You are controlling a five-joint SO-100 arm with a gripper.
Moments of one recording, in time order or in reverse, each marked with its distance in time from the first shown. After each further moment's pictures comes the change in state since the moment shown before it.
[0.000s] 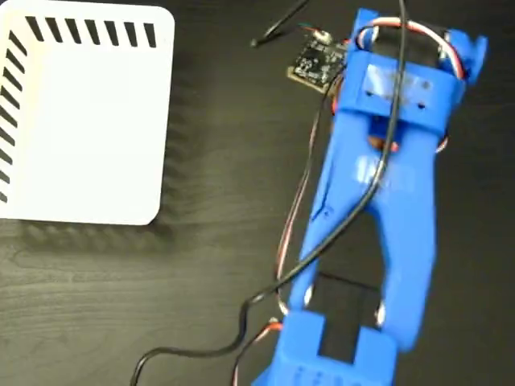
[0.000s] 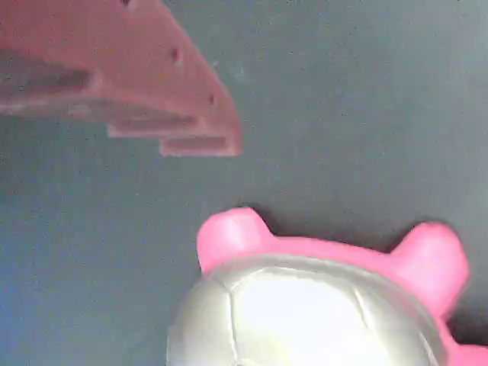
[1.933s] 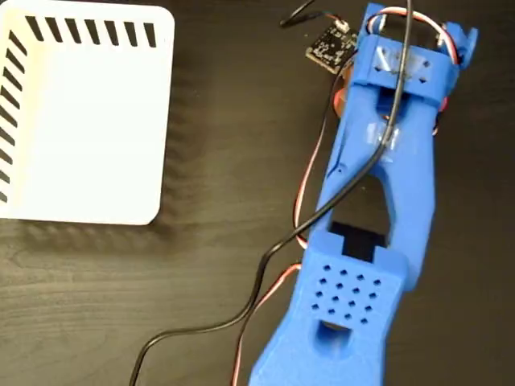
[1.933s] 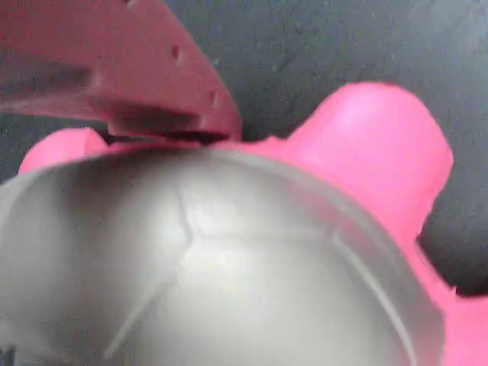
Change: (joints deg) arm 0.4 -25.2 -20.2 -4.2 8.8
